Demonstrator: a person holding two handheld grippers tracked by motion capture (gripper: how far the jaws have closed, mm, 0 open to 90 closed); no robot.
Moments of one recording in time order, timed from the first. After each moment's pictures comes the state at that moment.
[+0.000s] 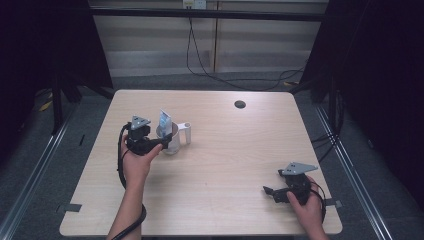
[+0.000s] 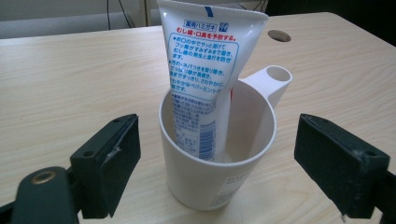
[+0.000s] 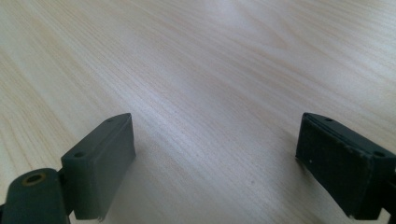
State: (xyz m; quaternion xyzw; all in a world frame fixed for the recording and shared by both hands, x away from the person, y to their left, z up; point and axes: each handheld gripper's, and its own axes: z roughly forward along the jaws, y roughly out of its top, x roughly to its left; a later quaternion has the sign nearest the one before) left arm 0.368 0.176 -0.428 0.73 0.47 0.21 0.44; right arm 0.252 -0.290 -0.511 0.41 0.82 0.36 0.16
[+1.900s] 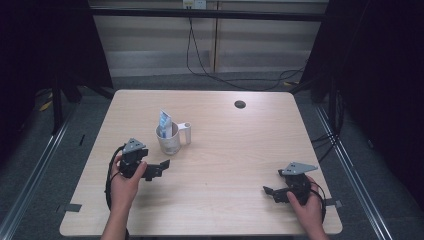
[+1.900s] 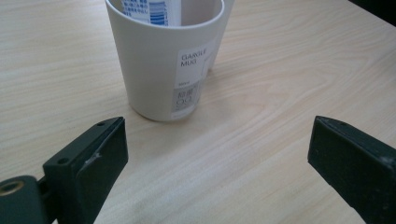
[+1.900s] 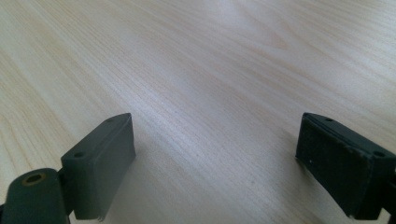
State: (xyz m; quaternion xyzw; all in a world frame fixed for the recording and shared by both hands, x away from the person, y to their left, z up) left arm 0.319 0.198 -0.458 0.78 0.43 0.13 0.44; right arm 0.252 -0.290 -0.511 0.41 0.82 0.36 0.16
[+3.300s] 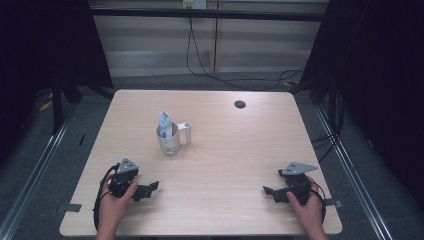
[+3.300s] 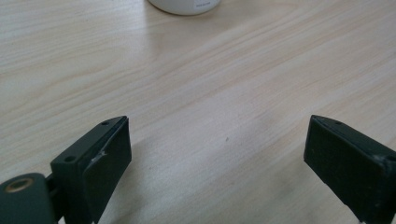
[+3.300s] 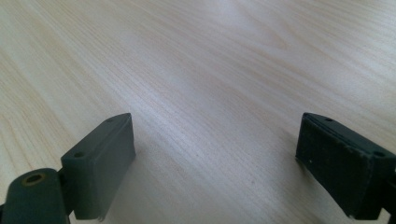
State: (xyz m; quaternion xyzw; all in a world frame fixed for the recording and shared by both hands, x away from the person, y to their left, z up) left arm 0.288 0.229 -0.499 0.81 0.43 0.13 0.37; right arm 0.252 -0.290 -0.511 0.41 0.82 0.36 0.16
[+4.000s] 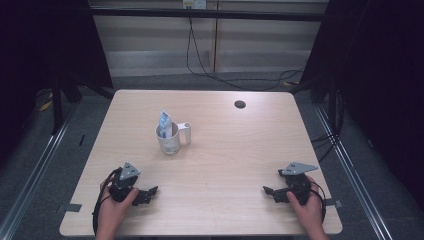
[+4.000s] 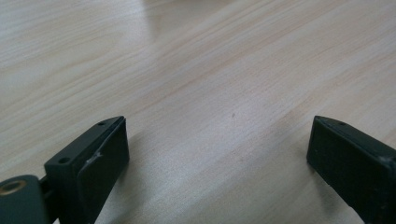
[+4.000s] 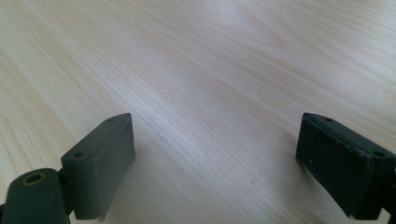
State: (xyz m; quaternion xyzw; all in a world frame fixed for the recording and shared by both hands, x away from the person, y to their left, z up) left arm 0.281 0.229 -0.508 0.83 0.40 0.15 0.35; right arm 0.252 -0.290 -0.511 0.41 0.83 0.36 0.16
